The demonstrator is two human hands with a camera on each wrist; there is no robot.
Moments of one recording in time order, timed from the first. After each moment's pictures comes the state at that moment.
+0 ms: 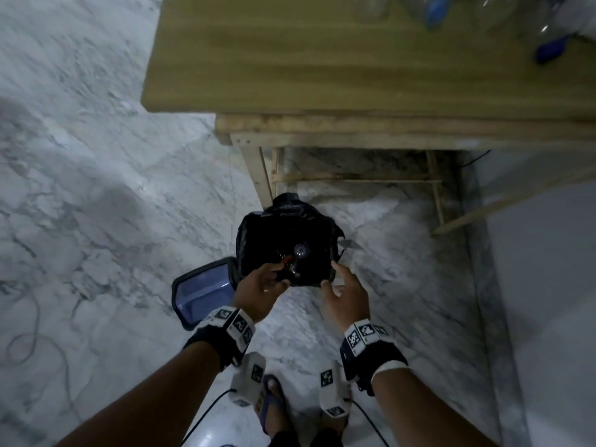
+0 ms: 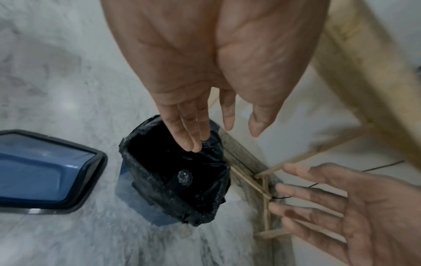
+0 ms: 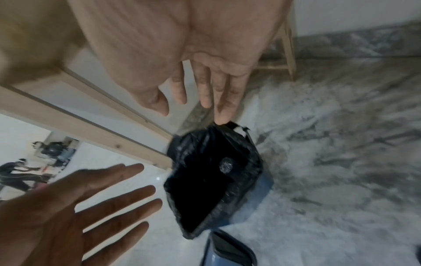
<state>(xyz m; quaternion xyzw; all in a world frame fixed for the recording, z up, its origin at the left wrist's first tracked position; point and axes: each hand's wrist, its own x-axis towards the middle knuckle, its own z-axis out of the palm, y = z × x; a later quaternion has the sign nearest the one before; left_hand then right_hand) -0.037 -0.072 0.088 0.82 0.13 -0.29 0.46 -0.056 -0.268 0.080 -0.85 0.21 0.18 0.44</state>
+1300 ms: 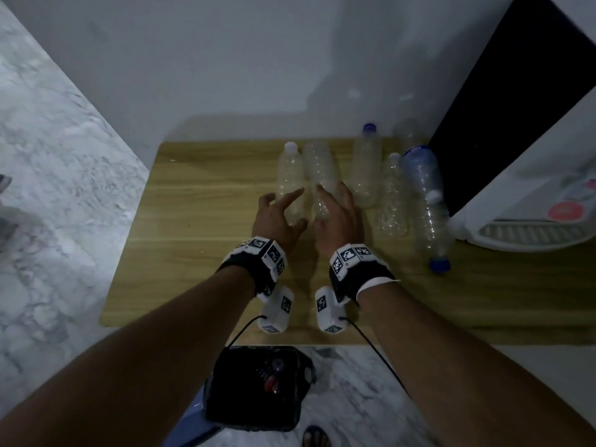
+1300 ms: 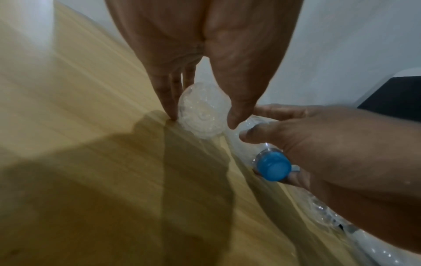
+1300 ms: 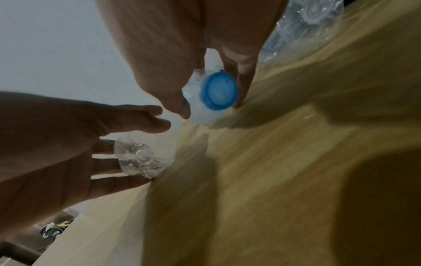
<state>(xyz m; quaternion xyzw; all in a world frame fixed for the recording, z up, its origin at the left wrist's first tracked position) 0.378 -0.244 0.306 0.94 0.02 -0.06 0.34 0.366 -0.382 0.302 -0.94 0.07 -0.01 0.32</state>
